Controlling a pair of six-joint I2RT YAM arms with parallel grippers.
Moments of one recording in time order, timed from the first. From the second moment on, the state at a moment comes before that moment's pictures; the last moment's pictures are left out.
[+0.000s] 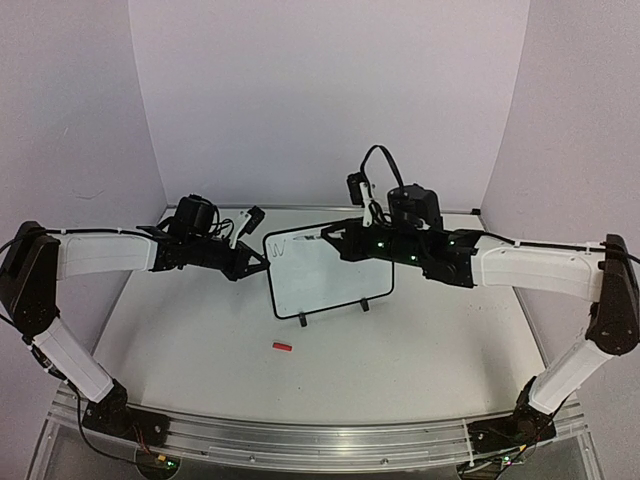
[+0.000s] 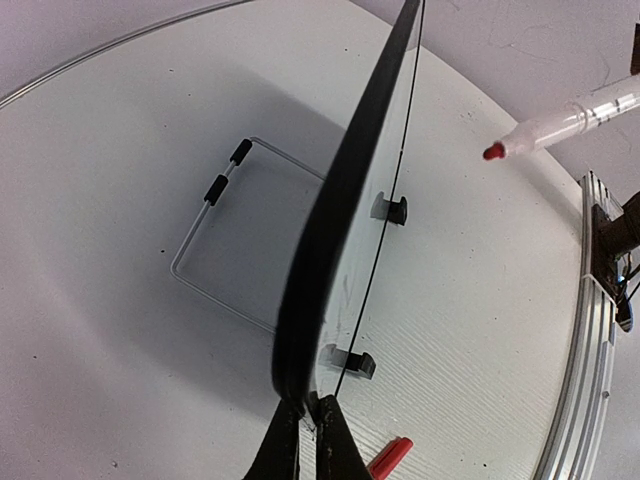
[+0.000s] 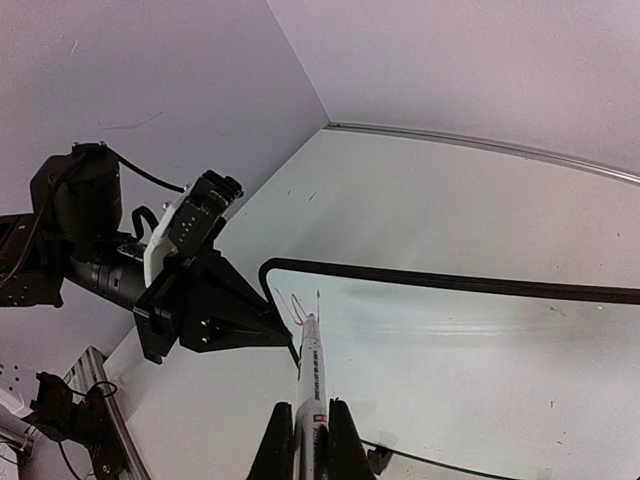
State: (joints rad) left arm -0.53 1.56 0.98 -0.06 0.52 0.03; right arm 0.87 1.58 1.16 0.12 -0.06 0.43
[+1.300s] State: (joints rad) left arm -0.53 1.57 0.99 -0.06 0.52 0.03; right arm 0.87 1.70 1.19 0.15 -0.03 0.47
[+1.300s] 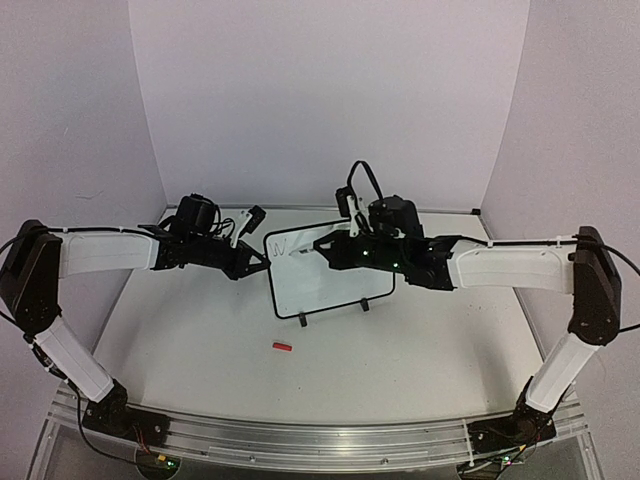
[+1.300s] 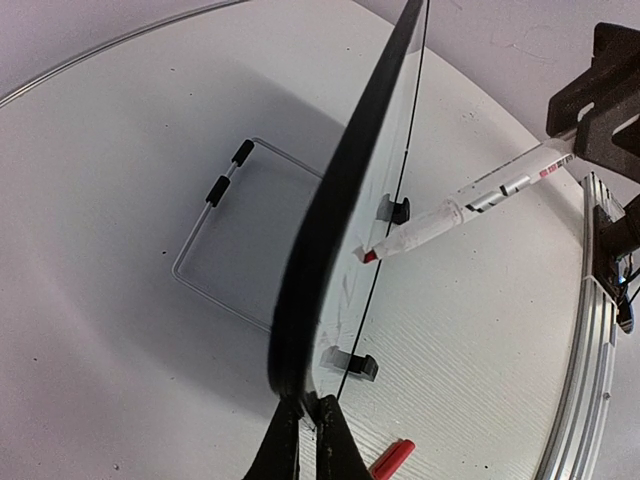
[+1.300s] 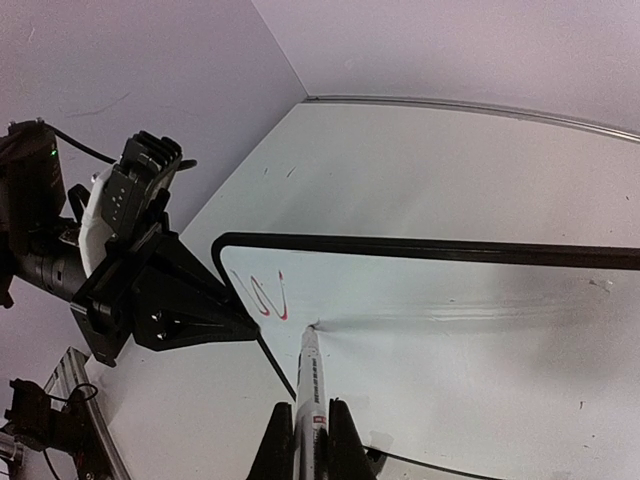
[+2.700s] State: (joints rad) left arm -0.53 1.58 0.99 -0.06 0.52 0.03; right arm 0.87 1.68 1.16 0.20 0.03 0.50
